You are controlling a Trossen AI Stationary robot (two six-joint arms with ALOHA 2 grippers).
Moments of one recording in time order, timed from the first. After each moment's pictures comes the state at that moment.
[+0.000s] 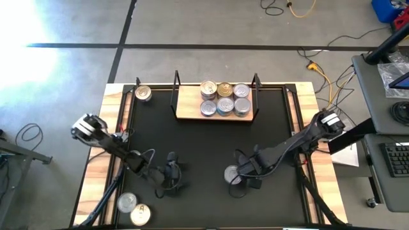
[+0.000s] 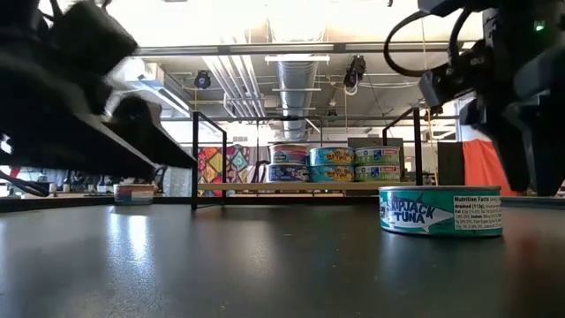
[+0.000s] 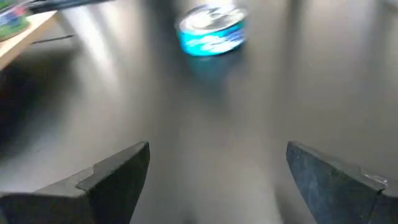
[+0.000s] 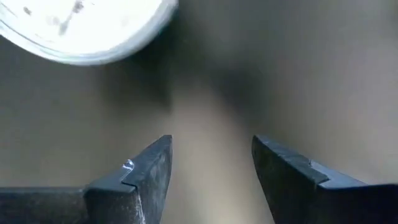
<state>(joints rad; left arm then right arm) -0.61 1.67 0.47 0.64 -0.59 -0.18 0.43 1.71 1.07 -0.95 0.02 0.74</state>
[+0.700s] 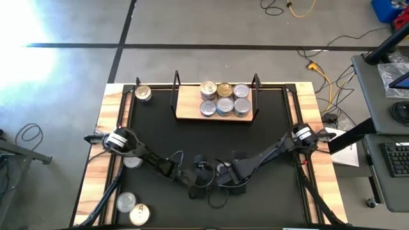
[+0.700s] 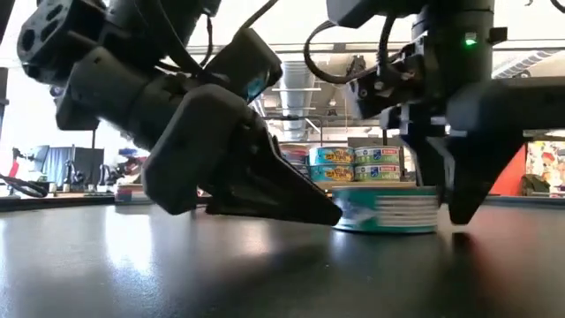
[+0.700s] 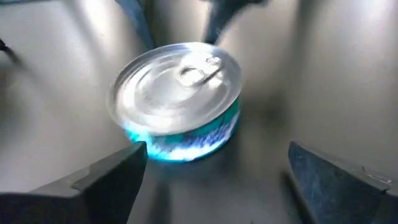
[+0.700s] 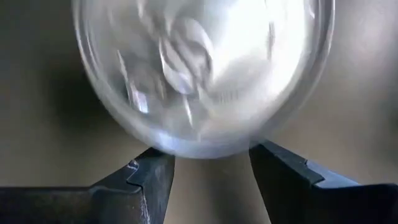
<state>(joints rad) -0.43 2.07 0.90 0.67 -0.40 -0.11 0.42 2.05 1.45 -1.05 0.15 0.46</state>
